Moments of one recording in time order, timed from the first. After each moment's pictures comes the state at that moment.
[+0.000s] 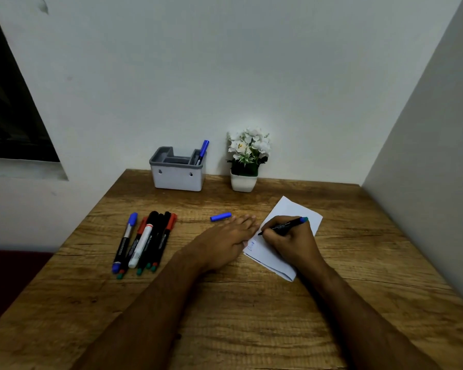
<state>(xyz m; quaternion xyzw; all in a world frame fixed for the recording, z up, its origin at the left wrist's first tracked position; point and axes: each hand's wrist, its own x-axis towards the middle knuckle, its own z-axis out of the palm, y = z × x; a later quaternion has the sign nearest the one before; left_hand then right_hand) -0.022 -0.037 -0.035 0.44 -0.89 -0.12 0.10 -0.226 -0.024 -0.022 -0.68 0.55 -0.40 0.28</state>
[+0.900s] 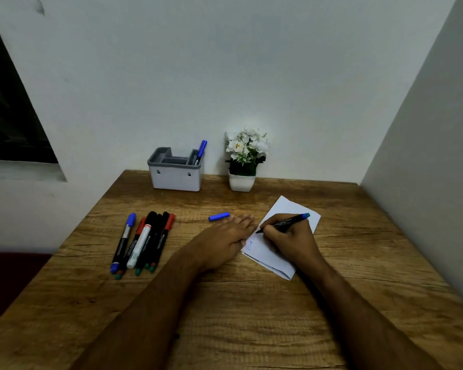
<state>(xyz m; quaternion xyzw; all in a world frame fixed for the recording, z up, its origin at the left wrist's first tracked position) -0.023 -0.038 -0.038 0.44 -0.88 -0.13 0.12 -0.225 -0.023 -0.017 -0.64 0.55 -0.43 0.32</state>
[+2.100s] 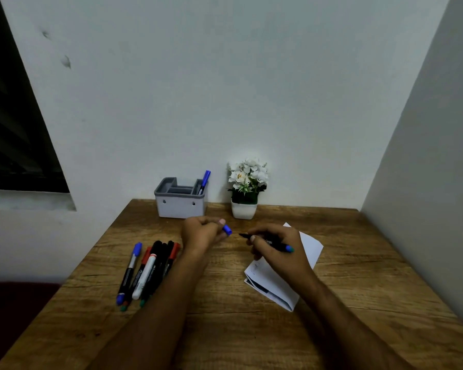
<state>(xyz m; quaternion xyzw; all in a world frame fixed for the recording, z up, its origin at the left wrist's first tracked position) -0.019 -0.055 0.023 0.60 -0.32 -0.45 0.58 -0.203 -0.026 0.009 -0.69 0.40 -0.51 0.32</state>
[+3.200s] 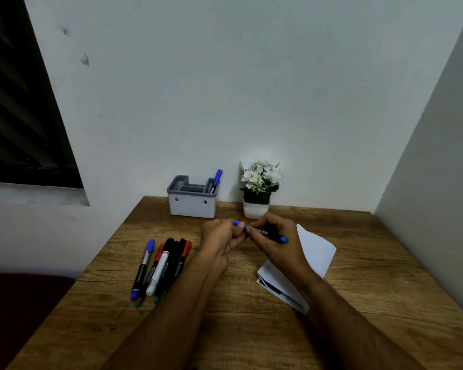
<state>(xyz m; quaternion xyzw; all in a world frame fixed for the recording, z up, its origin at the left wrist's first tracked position) -0.028 -0.042 0.034 0.47 -0.19 -0.61 0.61 -0.173 -0.048 0.009 -0.71 0.36 -0.53 0.30</state>
